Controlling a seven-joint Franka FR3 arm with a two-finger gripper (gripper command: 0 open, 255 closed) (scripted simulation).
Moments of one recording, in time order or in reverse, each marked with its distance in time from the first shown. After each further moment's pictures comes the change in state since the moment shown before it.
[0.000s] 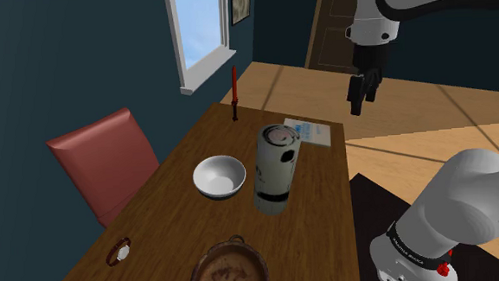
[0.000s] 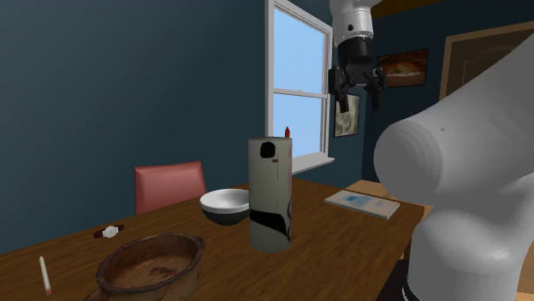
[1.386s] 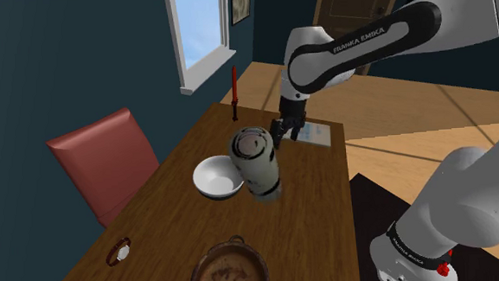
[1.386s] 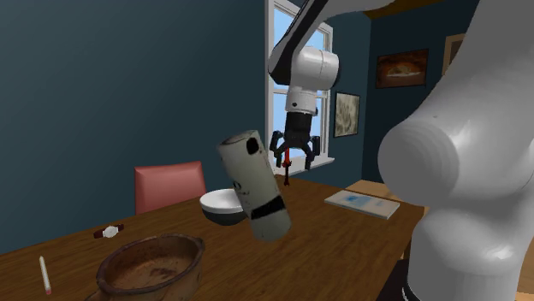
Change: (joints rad) arm 0.108 0.477 0.047 -0.079 0.261 0.685 0.081
